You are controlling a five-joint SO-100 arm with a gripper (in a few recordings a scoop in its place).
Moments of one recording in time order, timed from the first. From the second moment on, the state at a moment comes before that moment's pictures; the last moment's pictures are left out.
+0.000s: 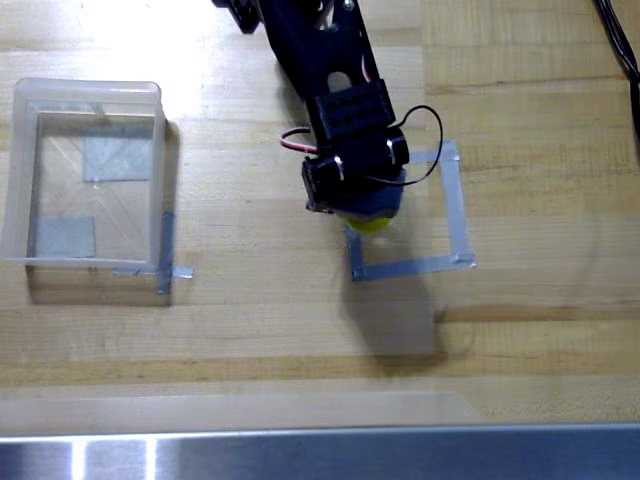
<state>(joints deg) -12.6 86.1 92.1 84.8 114.1</state>
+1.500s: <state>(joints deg) 48.4 77.0 92.1 76.5 89.0</state>
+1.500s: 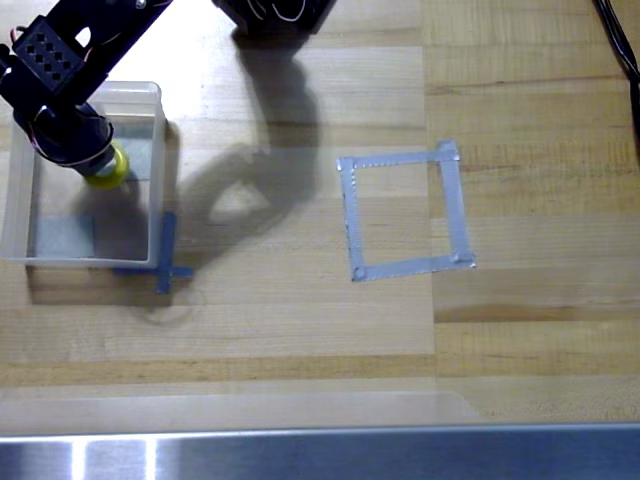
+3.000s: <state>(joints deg) 48.4 79.0 98.1 62.8 88.9</state>
